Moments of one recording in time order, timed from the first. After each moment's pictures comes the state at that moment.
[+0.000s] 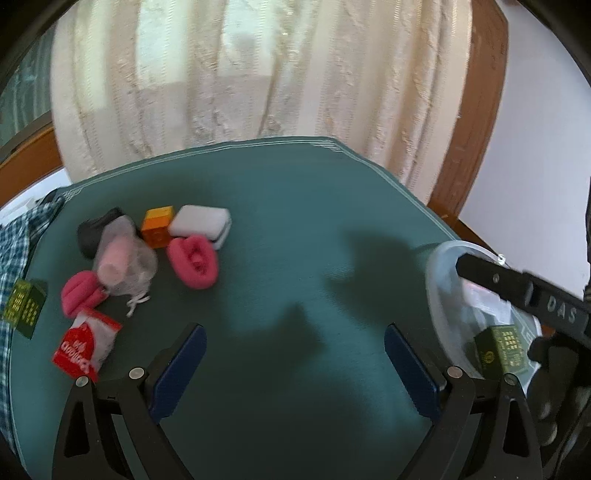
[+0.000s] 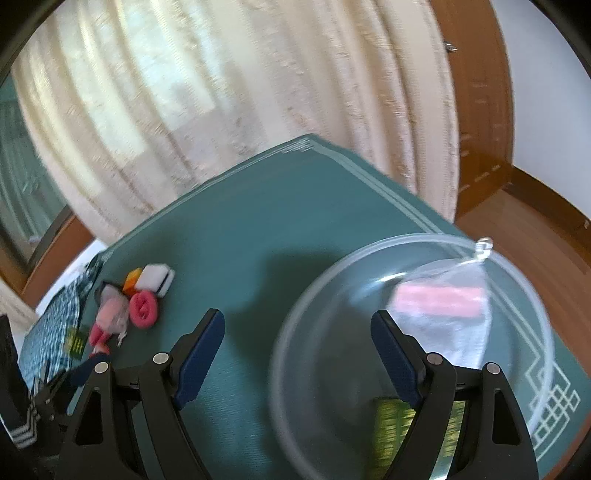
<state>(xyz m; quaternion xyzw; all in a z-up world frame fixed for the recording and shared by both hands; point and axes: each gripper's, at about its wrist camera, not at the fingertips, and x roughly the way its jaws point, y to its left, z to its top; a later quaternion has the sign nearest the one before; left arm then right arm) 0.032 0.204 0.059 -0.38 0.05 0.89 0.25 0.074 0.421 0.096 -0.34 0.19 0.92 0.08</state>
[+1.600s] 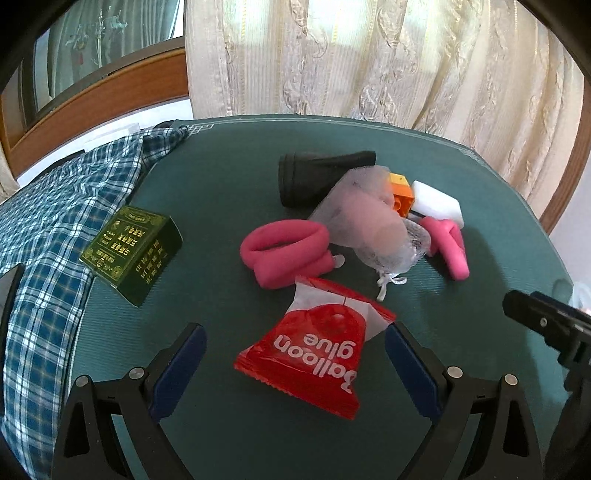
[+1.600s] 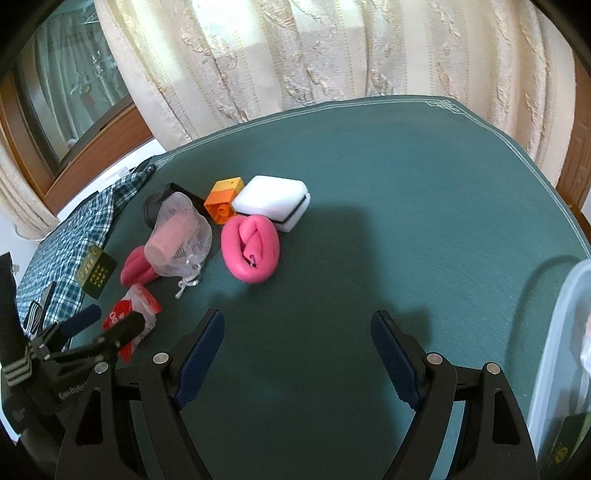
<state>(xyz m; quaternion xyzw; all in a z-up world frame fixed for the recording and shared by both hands) -0.050 0.050 0.017 -0.42 0.01 0.91 0.09 -0.028 0.269 0.061 -0.41 0.10 0.90 -0.04</state>
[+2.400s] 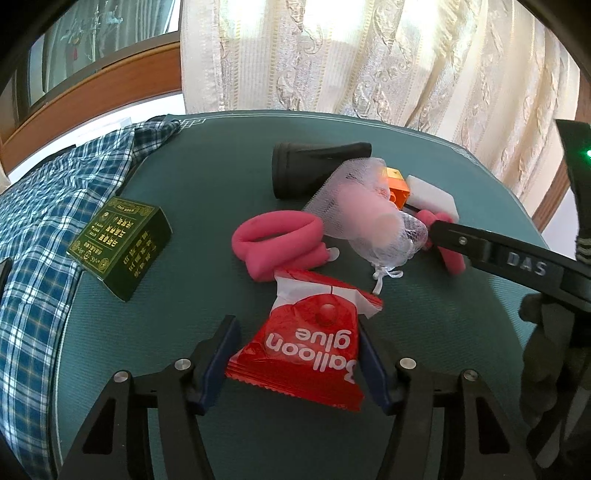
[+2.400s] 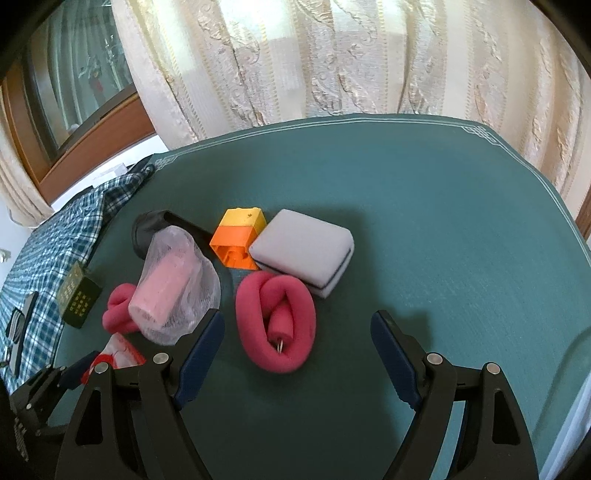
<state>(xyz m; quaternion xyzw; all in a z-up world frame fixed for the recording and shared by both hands) -0.050 0.047 0.011 -0.42 0.00 0.90 0.11 -0.096 0.237 0.055 -0.41 0.06 0.91 -0.05</state>
